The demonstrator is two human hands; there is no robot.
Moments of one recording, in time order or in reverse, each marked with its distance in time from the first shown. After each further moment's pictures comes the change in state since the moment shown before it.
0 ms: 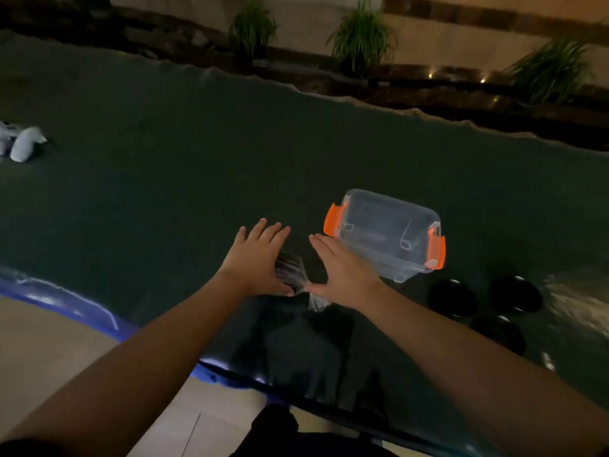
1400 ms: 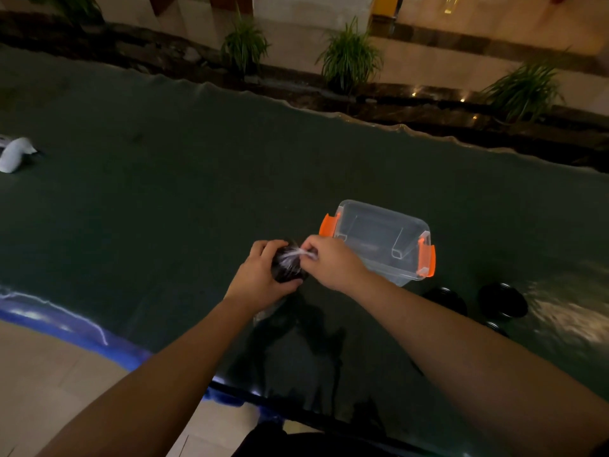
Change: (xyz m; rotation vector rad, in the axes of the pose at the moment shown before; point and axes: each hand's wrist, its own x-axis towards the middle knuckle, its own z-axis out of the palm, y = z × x) left_hand -0.014 0.016 0.022 -0.690 0.307 -0.075; right_hand 0.022 -0.025 -0.039 0.331 0.045 0.164
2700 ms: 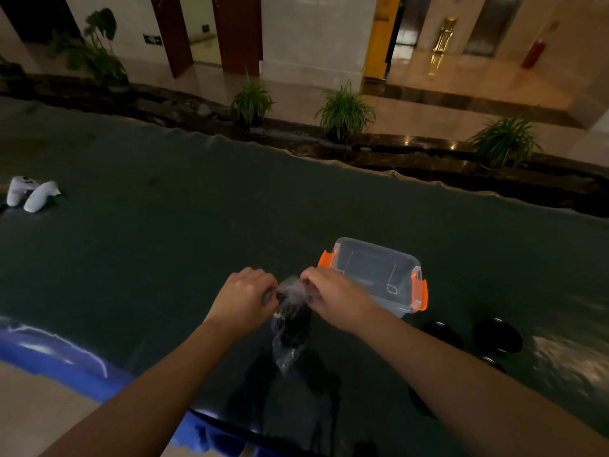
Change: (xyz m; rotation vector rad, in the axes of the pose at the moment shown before) left_hand -0.014 0.027 -0.062 0.321 0.133 0.327; right_hand -0.032 -0.004 -0.020 -0.208 0.090 -0.332
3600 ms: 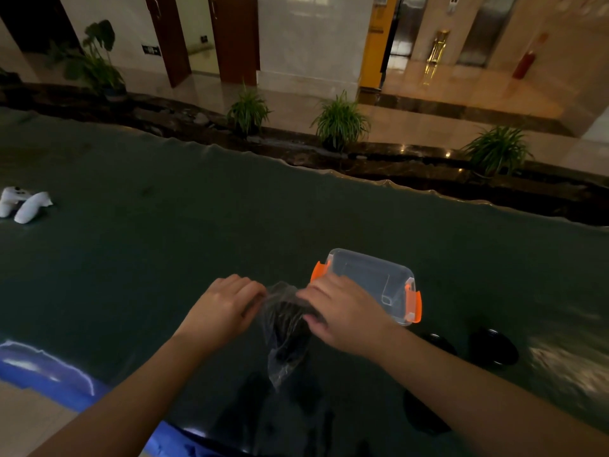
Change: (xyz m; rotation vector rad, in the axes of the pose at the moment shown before) left_hand -0.002 -0.003 -0.030 0.068 0.117 0.220; right_hand -0.026 -0.010 -0.039 -0.235 0.126 -0.262
